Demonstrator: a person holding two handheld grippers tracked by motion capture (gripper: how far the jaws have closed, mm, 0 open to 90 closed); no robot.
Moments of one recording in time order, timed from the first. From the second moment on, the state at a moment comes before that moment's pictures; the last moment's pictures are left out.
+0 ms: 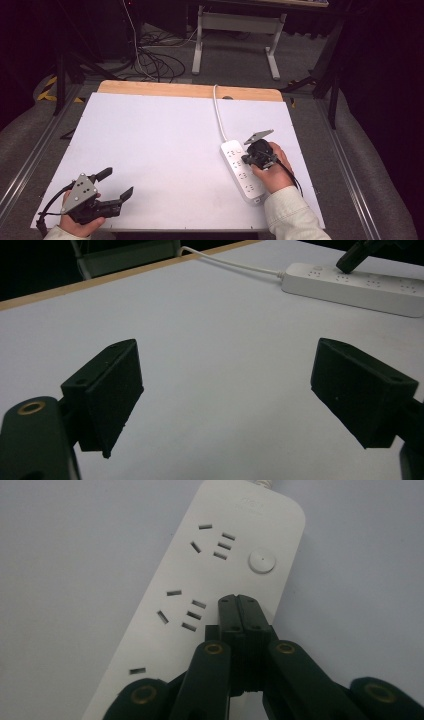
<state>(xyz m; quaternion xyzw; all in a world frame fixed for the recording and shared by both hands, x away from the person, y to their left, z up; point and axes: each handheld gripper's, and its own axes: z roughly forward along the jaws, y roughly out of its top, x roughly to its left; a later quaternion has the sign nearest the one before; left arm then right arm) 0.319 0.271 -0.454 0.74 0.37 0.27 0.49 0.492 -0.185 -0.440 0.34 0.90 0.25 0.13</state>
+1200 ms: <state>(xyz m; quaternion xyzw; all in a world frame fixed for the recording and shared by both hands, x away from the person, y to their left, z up) 0.319 0.272 -0.453 0.74 0.37 0.27 0.49 0.481 -0.193 -0.425 0.34 0.88 0.30 0.16</state>
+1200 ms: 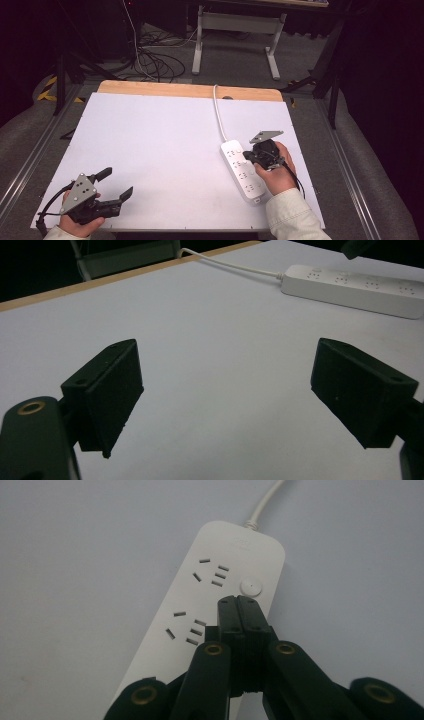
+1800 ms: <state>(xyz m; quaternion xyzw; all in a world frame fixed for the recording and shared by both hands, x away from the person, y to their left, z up) 0.320 0.271 -0.453 0.74 0.37 0.27 0.50 0.475 -0.192 -0.410 0.33 0.87 0.33 0.16</state>
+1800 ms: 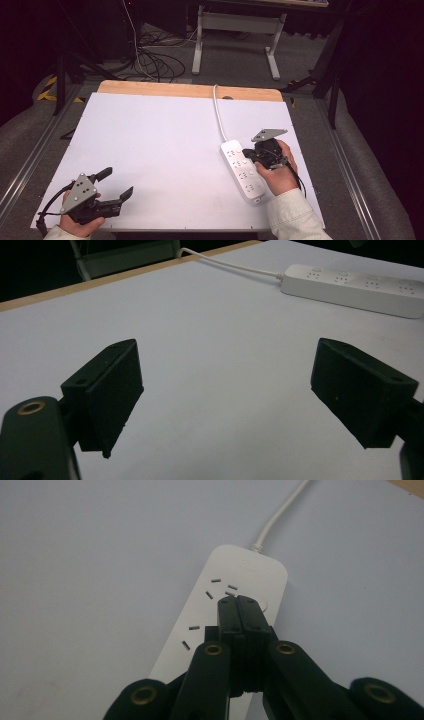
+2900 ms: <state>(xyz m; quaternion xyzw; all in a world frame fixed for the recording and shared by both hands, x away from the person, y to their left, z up) 0.320 0.271 -0.454 0.74 0.37 0.27 0.49 0.441 -0.204 -0.383 0.29 0.84 0.41 0.20</state>
